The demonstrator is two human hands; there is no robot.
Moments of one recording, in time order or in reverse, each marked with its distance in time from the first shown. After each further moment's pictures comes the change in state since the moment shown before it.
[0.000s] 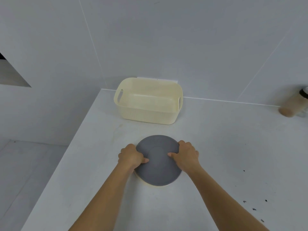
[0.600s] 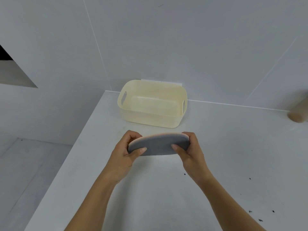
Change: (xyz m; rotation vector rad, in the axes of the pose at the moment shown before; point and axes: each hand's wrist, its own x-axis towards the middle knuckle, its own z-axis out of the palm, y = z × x) left_hand -0.045 0.000 -0.039 -0.407 -0.019 0.673; right_hand -0.025 -0.007 -0.027 0.837 0.092 -0.404
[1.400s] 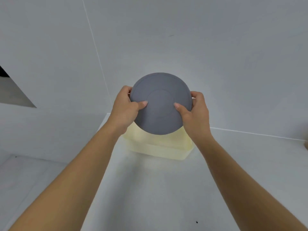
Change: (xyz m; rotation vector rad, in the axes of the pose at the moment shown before) left_hand 0.164 0.108 -0.039 -0.007 0.238 0.046; right_hand 0.157 -0.100 0.003 -0.015 0.244 -0.135
